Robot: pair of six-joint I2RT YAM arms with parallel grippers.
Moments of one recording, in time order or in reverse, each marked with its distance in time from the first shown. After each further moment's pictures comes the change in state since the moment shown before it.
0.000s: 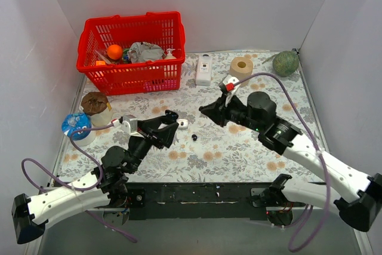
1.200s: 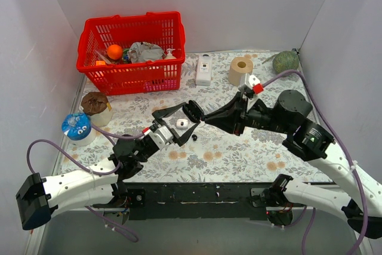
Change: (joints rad) left arm 0.006 0.348 0.157 0.349 0.456 0.719; right arm 0.089 -0.194 0.254 -0.206 -0.296 0.024
